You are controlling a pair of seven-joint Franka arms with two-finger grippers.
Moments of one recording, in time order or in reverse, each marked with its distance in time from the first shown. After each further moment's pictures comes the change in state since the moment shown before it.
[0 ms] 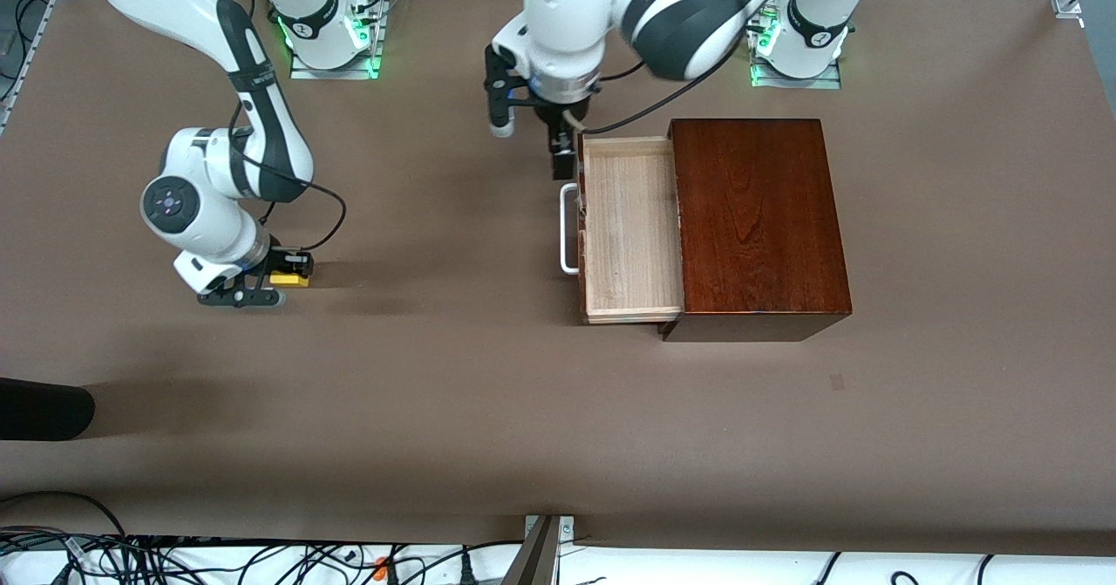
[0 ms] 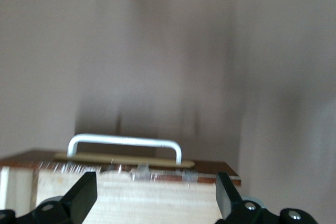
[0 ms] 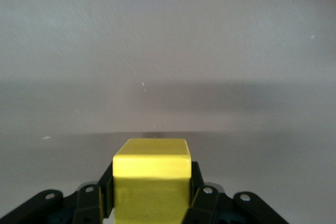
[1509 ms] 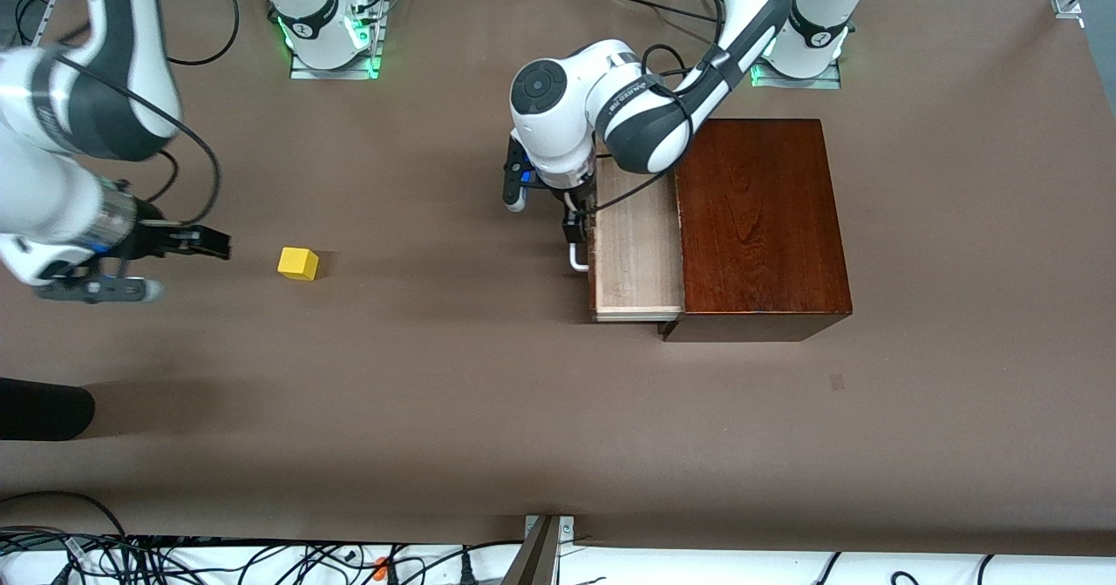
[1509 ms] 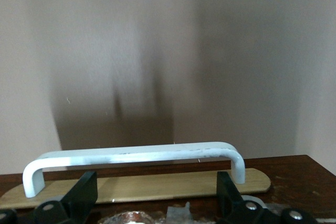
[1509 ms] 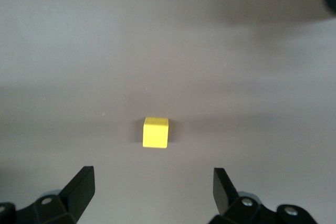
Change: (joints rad) left arm -0.006 0.200 0.056 0.030 0.187 -0.056 0.077; right arm 0.001 -0.122 -0.114 0.568 0.000 -0.726 -0.019
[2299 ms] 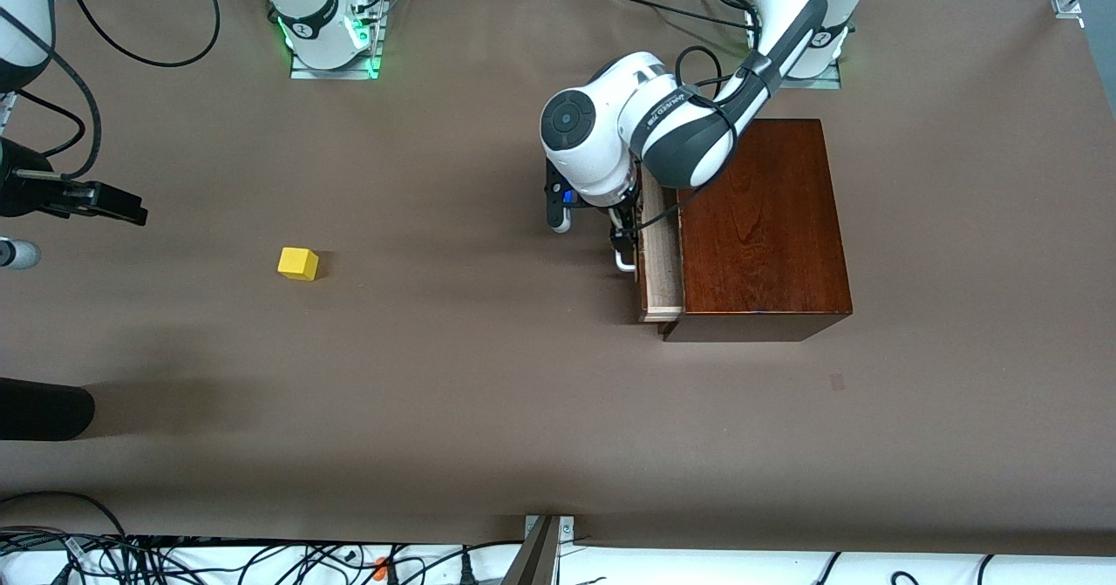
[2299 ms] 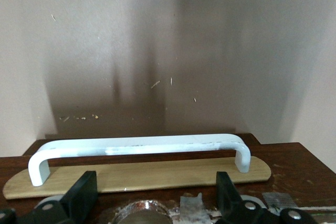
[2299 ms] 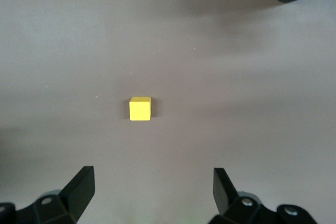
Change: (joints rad) left arm 0.071 -0.028 0.003 -0.007 0.002 -0.163 0.009; right arm -0.026 0.005 -0.067 0.228 -0.001 -0.293 -0.010
